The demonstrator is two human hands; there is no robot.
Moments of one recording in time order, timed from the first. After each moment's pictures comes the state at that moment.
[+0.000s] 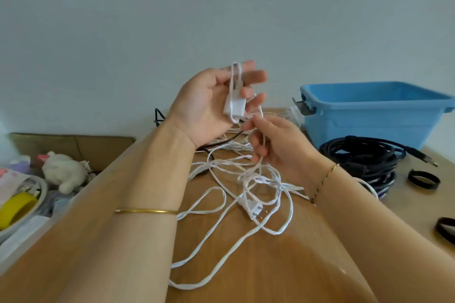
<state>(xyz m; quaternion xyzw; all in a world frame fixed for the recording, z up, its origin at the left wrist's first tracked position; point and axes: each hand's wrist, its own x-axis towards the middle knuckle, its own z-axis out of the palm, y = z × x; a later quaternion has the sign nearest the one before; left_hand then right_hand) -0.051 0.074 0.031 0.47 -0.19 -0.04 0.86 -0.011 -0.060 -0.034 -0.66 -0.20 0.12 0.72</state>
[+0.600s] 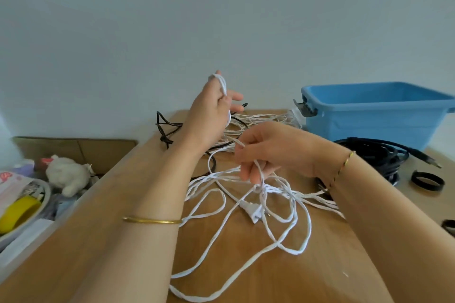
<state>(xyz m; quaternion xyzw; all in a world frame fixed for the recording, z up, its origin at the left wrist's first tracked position) -0.032 0.083 0.002 0.84 -0.09 0.28 0.46 -0.035 -0.065 0.003 -0.82 -0.33 0.20 0.43</state>
